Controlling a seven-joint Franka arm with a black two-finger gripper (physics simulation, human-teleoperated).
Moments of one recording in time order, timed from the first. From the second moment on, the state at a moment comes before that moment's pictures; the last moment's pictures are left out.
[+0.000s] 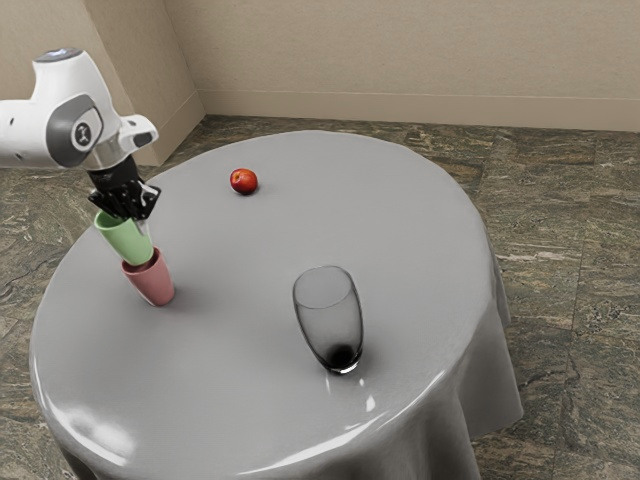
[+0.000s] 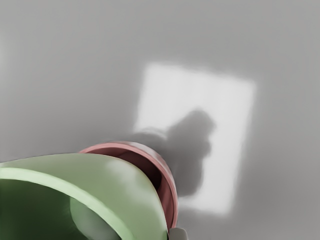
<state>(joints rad) 0.05 -0.05 0.16 -2.07 0.07 2.02 -0.02</state>
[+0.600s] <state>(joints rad) 0.05 0.00 0.15 -2.07 0.07 2.03 -0.04</state>
